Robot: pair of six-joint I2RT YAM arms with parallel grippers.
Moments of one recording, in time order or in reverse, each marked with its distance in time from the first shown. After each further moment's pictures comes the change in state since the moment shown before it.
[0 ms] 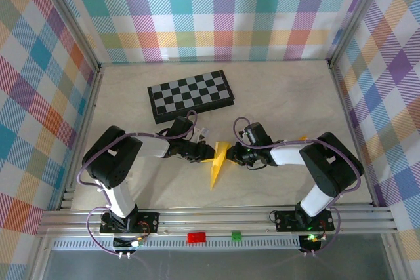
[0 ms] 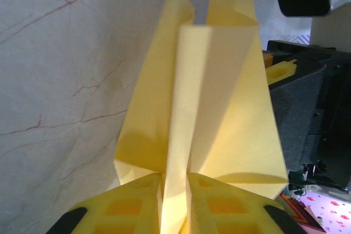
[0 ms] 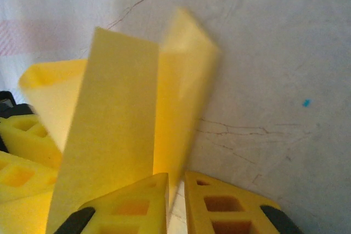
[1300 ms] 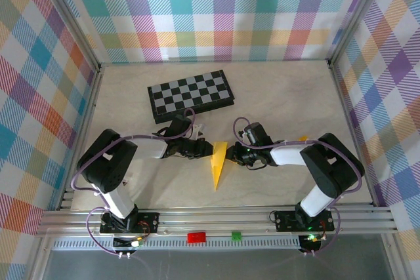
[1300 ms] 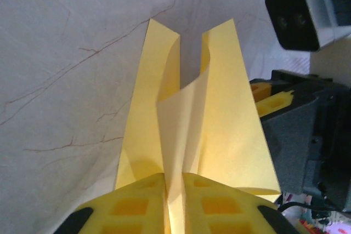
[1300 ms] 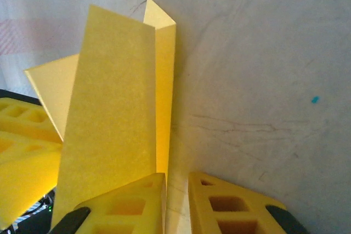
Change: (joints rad) left arm -0.005 -0.061 -0.008 0.003 -0.121 -0.004; right arm 0.005 -0.018 0.000 -0.008 0.004 0.000
